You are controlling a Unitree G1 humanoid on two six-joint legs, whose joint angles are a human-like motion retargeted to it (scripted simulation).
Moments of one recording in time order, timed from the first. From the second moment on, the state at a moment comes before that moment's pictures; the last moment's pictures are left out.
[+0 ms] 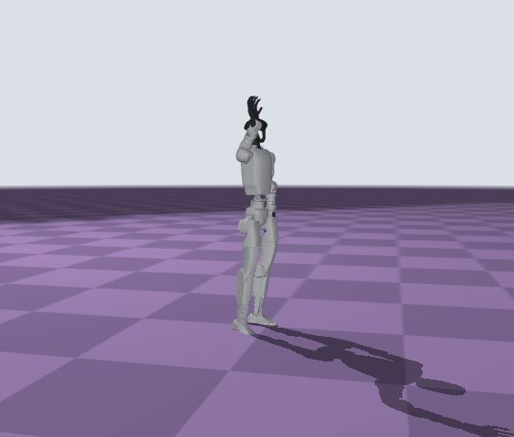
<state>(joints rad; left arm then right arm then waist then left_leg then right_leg) 0.08 0.09 0.19 1.55 0.18 0.09 -0.02 -0.91 -1.24 -0.20 0.10 -0.72 -0.10 -0.91 -0.05 -0.03 -0.17 -0.03 -0.07 0.13 -0.02 -0.05 0.02 -0.03 -0.09 -0.35 0.04 0.05 0.05</state>
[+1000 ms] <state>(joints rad) 0.06 0.07 0.24 1.59 0.12 0.11 -0.01 -0.92 -1.12 -0.35 0.43 -0.33 0.06 -0.91 -0.08 -0.02 -0.22 -0.06 -0.06 0.08 -0.02 -0.04 0.01 -0.04 -0.08 -0.39 0.03 0.04 0.07</state>
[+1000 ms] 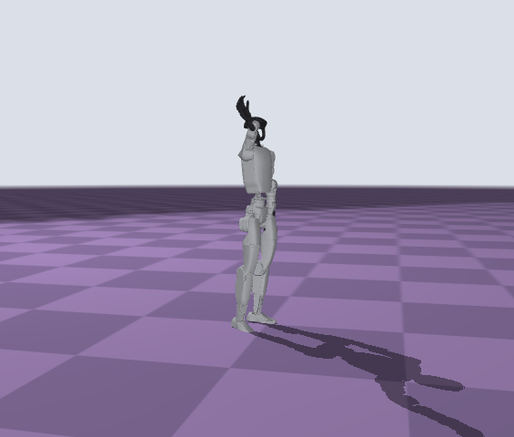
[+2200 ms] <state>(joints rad) 0.16 0.09 0.32 1.60 0.11 0.12 -0.15 -0.22 -0.64 -0.63 0.40 -0.27 -0.38 -0.57 -0.14 0.05 -0.13 -0.04 -0.03 0.17 -0.02 -0.04 0.02 -0.05 -0.07 -0.32 0.05 0.07 0.06</state>
